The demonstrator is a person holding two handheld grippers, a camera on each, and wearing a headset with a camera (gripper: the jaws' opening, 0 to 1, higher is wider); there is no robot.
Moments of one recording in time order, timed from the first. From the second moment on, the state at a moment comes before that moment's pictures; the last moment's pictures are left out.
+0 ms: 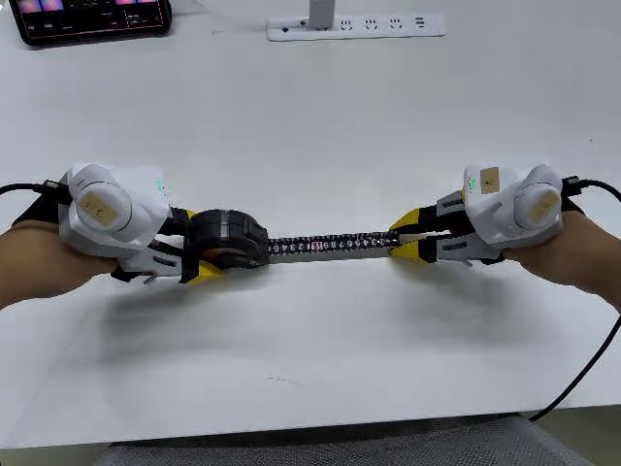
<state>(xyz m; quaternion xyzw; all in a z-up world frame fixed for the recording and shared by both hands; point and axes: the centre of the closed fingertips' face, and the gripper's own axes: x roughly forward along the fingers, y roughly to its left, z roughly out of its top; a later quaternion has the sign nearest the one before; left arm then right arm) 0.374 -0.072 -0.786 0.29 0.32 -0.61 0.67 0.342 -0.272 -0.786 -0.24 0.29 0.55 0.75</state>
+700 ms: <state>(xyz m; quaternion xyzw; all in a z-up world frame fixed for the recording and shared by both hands) 0.373 -0.072 -0.786 0.29 0.32 -0.60 0.67 0.339 -0.300 -0.786 -0.25 0.30 0.54 0.75</state>
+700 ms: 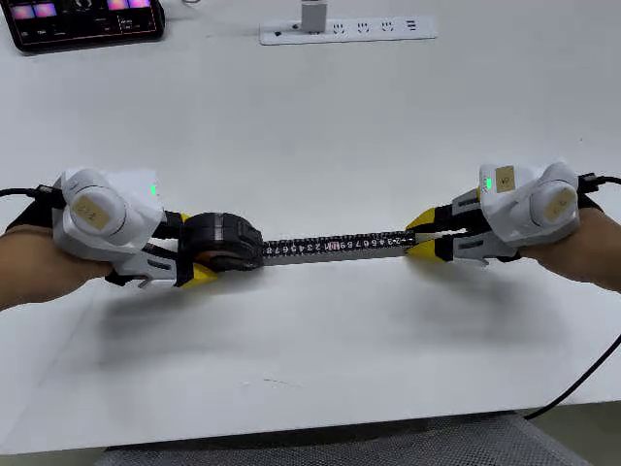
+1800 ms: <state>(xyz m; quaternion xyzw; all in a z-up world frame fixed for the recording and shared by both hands) 0.373 -0.072 -0.786 0.29 0.32 -0.60 0.67 0.330 -0.340 -0.786 -0.28 0.32 0.52 0.74</state>
